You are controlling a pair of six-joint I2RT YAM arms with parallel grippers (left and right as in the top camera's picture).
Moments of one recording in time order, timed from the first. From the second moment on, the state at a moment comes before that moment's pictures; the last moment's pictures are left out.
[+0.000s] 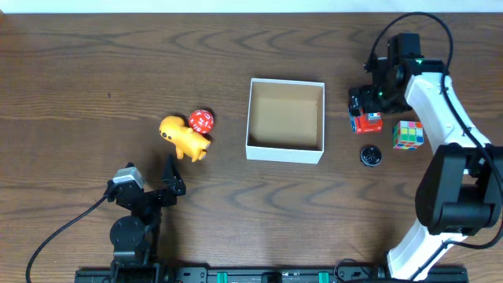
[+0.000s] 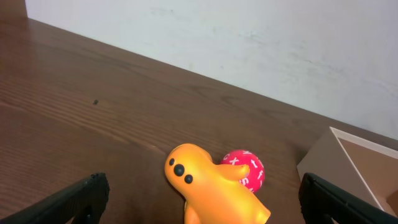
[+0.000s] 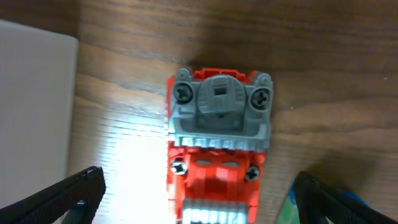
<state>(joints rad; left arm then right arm) -0.01 0.04 0.02 -0.12 -0.05 -0.32 -0.01 1.93 1.48 -0.89 -0.07 -0.12</state>
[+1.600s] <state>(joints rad) -0.01 0.04 0.02 -0.12 -0.05 -0.32 -0.01 2.07 1.61 -0.94 -0.03 -0.09</state>
